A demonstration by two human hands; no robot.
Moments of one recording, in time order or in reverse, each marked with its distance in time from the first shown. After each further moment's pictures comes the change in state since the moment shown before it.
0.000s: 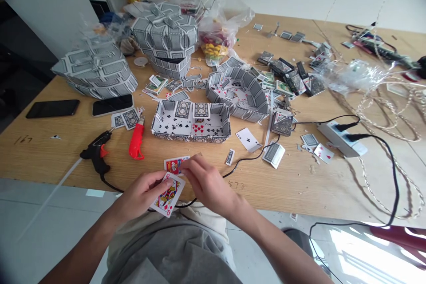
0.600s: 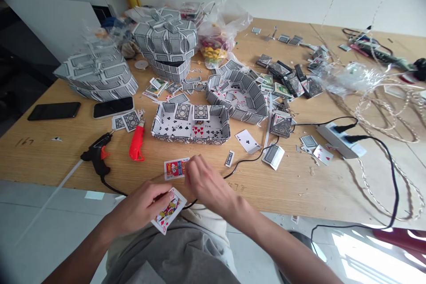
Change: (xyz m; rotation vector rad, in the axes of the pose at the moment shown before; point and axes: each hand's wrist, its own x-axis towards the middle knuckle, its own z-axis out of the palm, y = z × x) left_hand -0.009 0.019 0.003 0.369 -0.019 0.112; right_hand 0.002 0.001 0.003 -0.386 -0.004 -0.118
